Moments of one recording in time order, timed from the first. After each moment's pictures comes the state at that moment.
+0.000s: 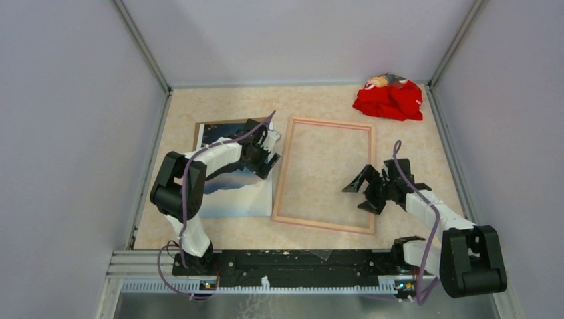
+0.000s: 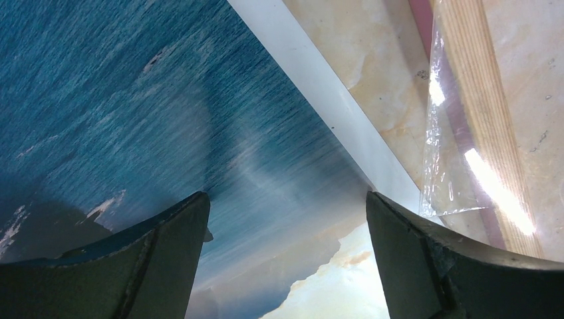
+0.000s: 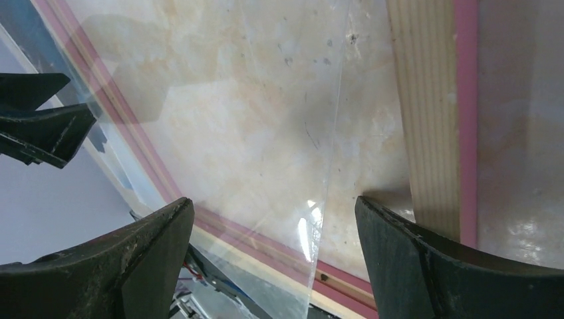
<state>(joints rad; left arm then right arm) -0.44 1.77 1.12 -0.49 0.05 0.21 0.10 1.12 0.42 -0.30 -0.47 0.81</state>
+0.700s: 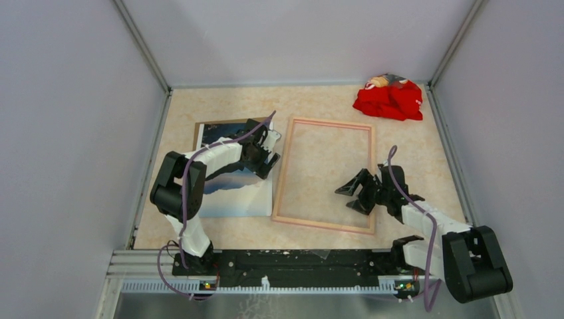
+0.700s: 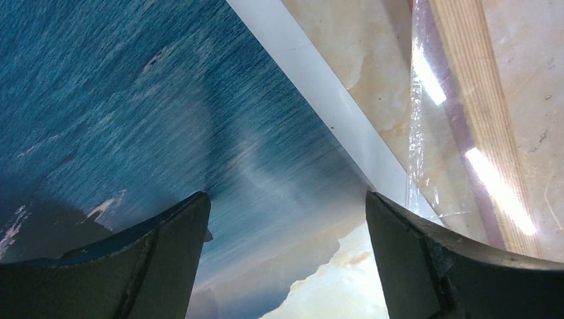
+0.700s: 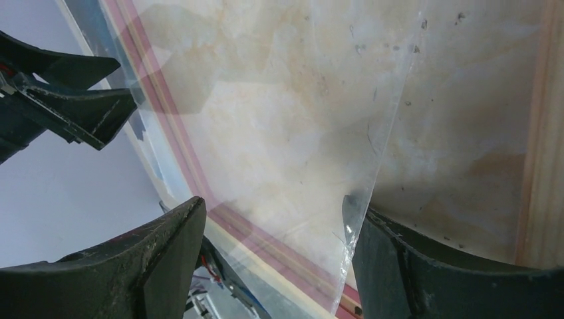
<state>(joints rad) -0.44 1.77 1.12 -0.49 0.05 0.21 0.22 1.09 0.27 0.02 -0.47 1.00</state>
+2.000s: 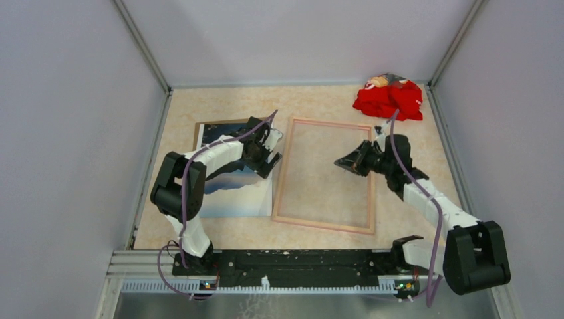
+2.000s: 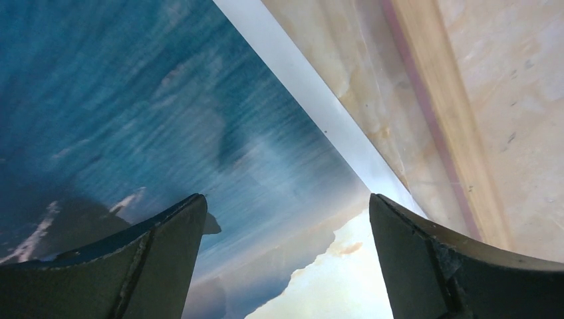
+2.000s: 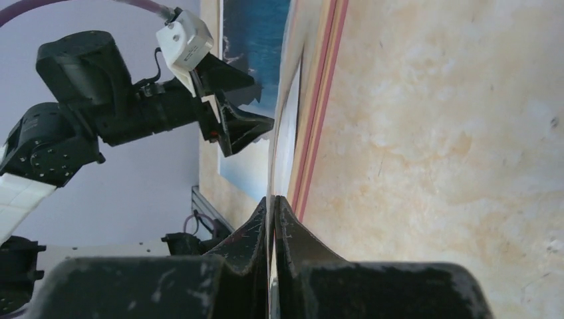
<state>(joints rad) -0.45 1.77 1.19 -0.56 0.04 0.21 0.20 1.16 0.65 0.02 -0.61 0.86</state>
